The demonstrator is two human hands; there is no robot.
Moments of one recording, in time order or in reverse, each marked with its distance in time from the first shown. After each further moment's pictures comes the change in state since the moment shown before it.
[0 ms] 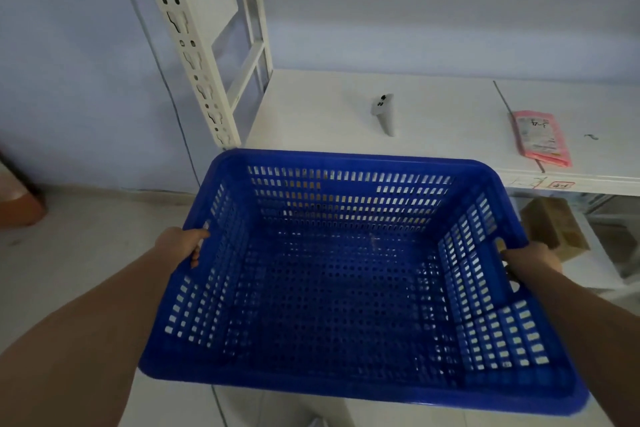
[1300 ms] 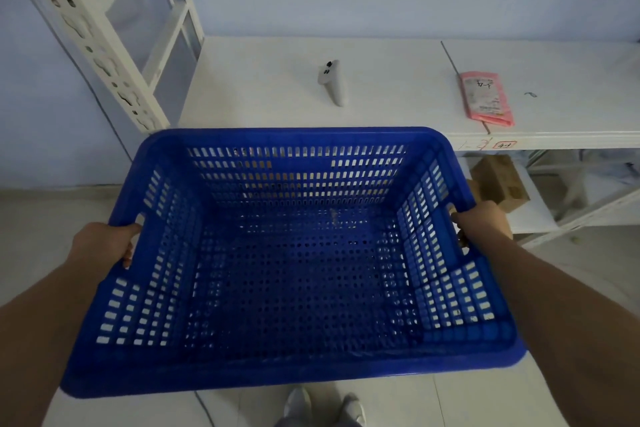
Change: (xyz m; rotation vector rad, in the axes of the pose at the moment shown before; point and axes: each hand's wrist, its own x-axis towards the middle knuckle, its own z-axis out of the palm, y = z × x) left_hand 0.023 0.002 0.009 0.063 0.135 0.047; right_hand 0.011 0.001 -0.001 -0.039 -0.001 -0.059
